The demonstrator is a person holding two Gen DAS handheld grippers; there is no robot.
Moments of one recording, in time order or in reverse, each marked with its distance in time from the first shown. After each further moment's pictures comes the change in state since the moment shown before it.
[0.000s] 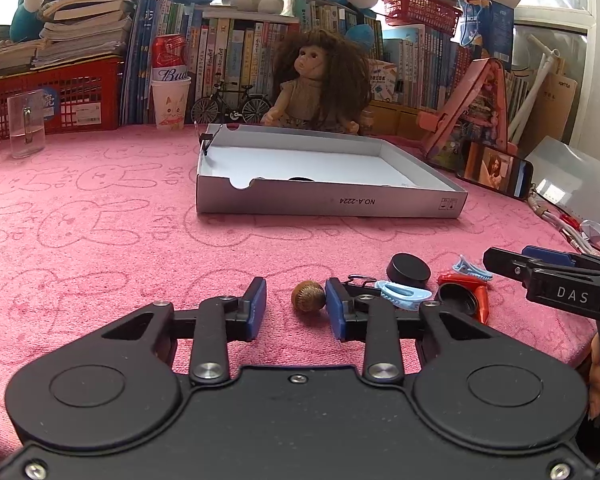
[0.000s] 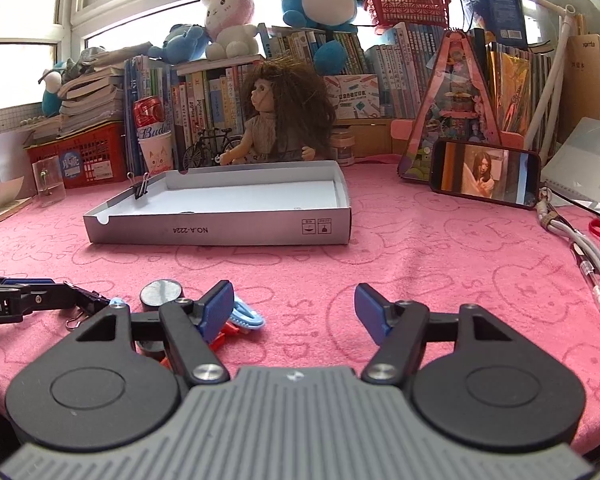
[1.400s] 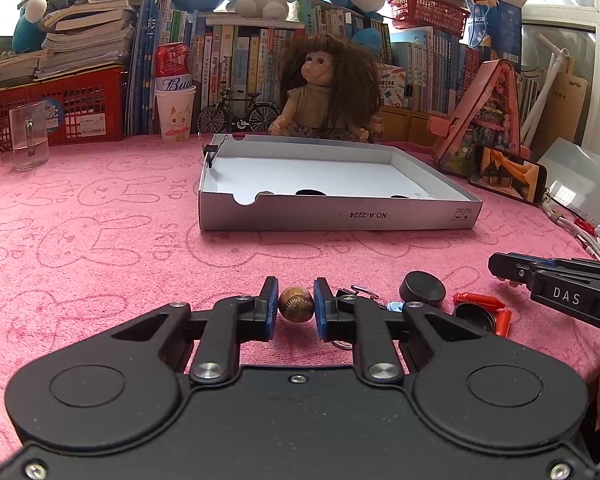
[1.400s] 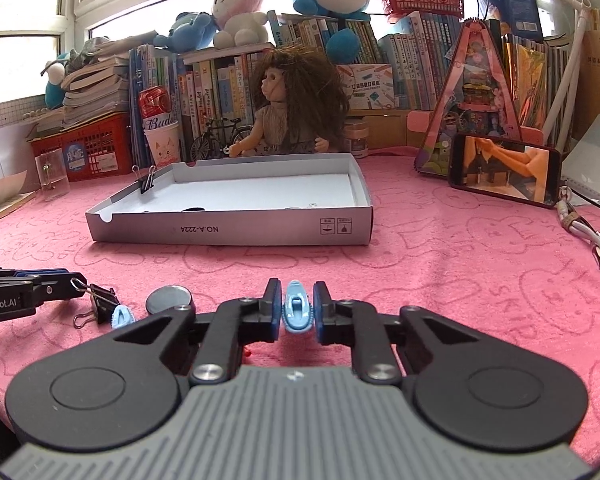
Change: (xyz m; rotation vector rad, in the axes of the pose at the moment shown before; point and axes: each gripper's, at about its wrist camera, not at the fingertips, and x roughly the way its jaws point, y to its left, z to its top) left arm 0.013 -0.003 0.010 0.008 -0.016 0.044; right arm 0.018 0.009 0.008 -0.008 0.031 0.029
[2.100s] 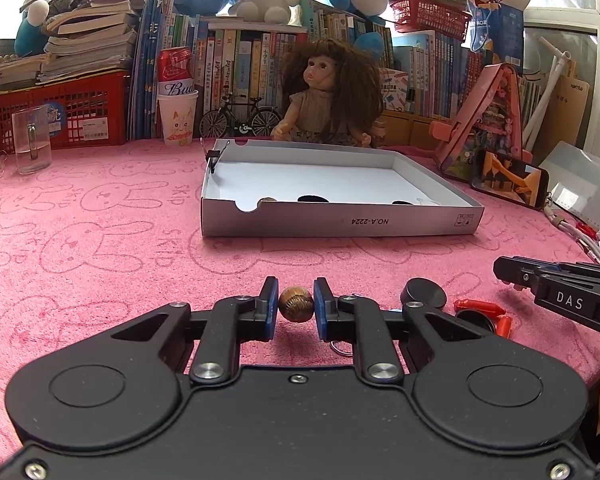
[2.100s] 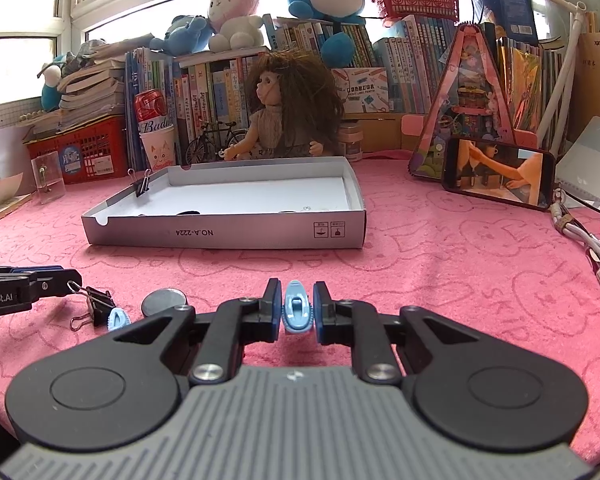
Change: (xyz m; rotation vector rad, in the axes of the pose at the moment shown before) left arm -0.001 0.000 0.002 0.001 -0.010 0.007; right arm -0.003 0.000 0.000 0.001 -0.008 -0.013
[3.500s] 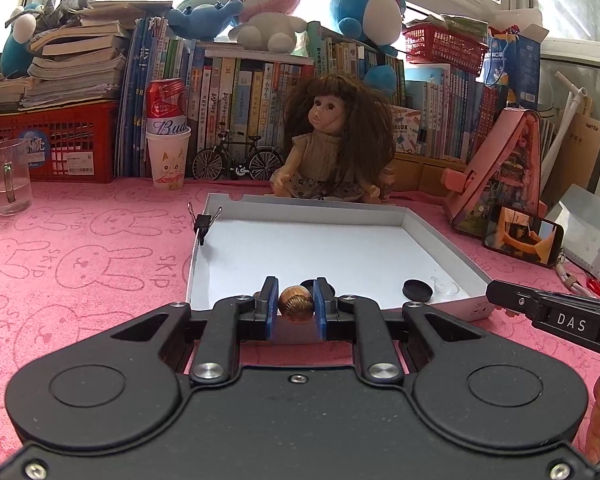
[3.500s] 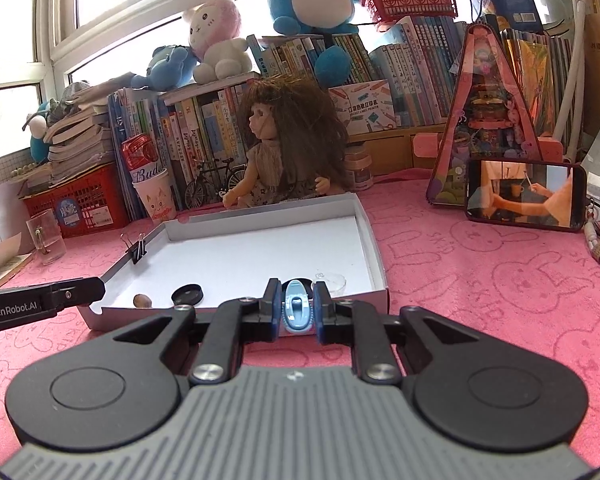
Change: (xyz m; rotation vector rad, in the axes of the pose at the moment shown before) left arm 0.049 0.007 0.074 -0.036 -0.052 -0.013; right arm 0.045 -0.007 0.054 0.115 -0.027 0.050
